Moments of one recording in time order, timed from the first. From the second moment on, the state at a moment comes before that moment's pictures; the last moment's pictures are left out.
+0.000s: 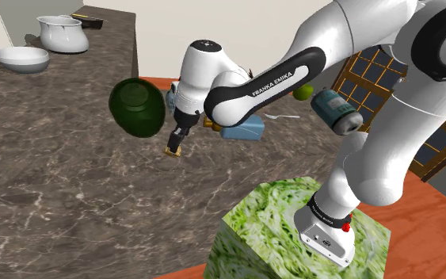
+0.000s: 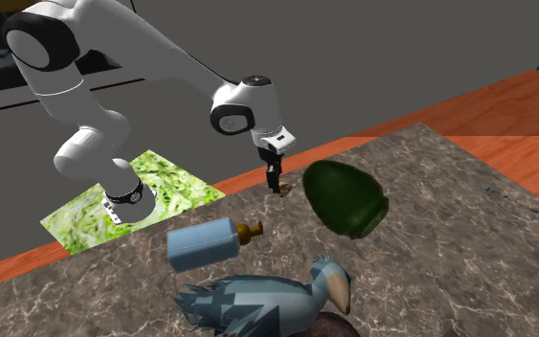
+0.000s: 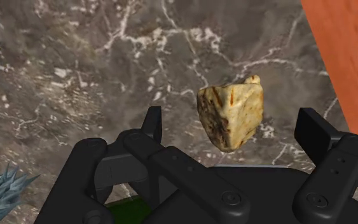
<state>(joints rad) 0.43 0.00 0.11 -2.31 -0.16 2.48 0.16</state>
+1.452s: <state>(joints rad) 0.43 0.10 0.11 -2.31 -0.18 2.58 0.19</state>
